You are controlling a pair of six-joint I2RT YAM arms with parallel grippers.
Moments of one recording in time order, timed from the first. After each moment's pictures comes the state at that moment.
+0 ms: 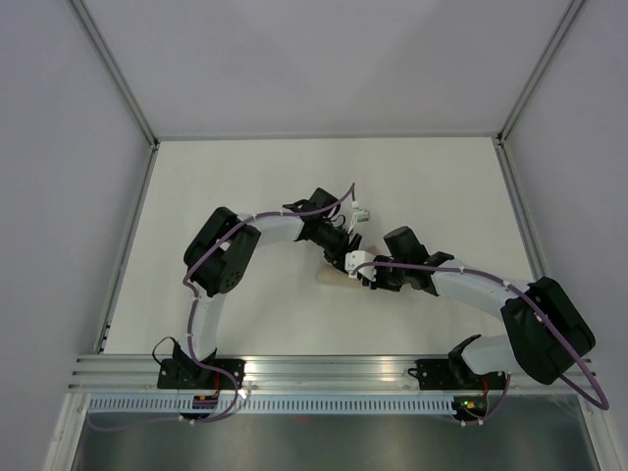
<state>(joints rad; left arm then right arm) -0.68 2.13 1.37 -0.29 0.91 0.02 0.58 1.34 0.59 -0.20 -0.32 -0.87</state>
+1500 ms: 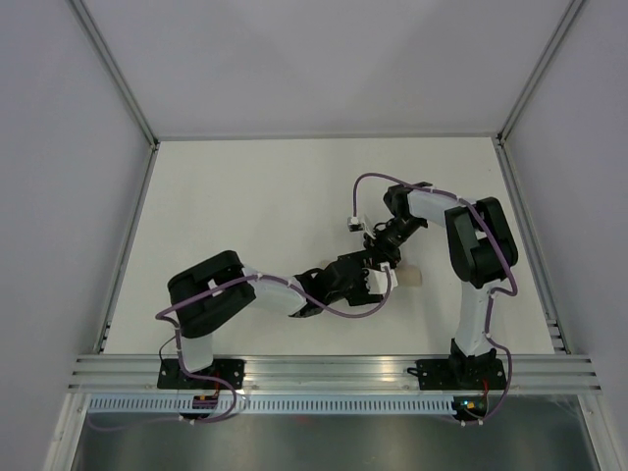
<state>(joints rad) -1.11 1.83 0.85 0.50 -0.13 0.48 0.31 2.03 1.31 -1.04 -0.76 -1.04</state>
